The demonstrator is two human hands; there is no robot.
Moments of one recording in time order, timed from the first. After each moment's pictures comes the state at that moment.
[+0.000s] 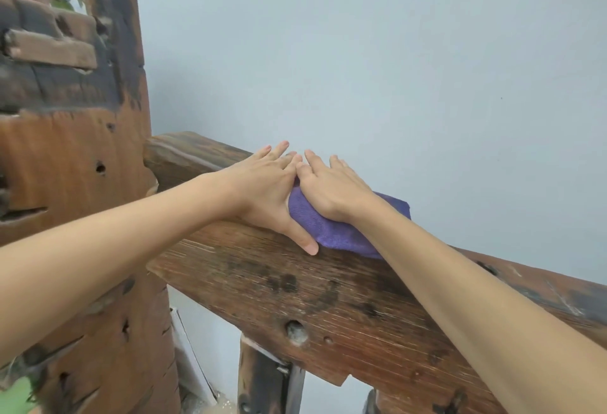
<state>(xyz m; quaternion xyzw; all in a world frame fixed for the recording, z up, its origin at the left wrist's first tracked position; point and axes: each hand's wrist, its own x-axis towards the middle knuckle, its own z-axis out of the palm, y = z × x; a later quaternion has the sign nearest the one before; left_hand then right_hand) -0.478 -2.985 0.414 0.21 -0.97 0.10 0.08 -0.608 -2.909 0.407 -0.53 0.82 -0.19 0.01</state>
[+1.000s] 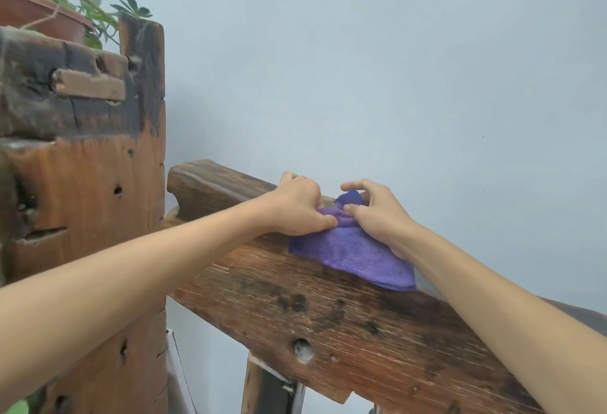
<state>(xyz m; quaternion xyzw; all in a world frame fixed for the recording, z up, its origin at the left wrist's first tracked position) -0.492 -2.963 0.433 0.20 -0.96 -0.04 0.19 -0.639 -2.859 0.414 -0.46 0.76 -0.46 0.06</state>
